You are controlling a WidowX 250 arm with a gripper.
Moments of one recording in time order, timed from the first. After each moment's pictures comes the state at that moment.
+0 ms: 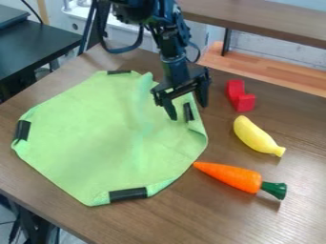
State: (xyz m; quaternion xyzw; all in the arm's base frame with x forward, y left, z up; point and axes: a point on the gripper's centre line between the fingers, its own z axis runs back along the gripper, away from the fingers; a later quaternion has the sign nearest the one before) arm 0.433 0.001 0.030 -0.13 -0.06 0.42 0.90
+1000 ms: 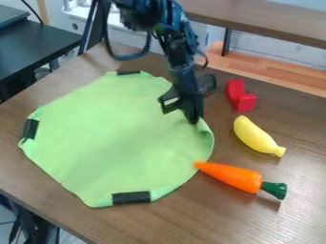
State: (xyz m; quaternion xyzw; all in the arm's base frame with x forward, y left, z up) arm 0.430 -0.013 0.030 -0.15 -0.07 0.42 0.89
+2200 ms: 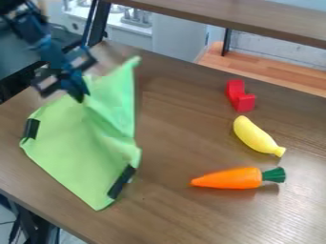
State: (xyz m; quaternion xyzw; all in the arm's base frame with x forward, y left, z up) arm 0.325 0.157 0.062 -0.20 -0.06 0.51 0.83
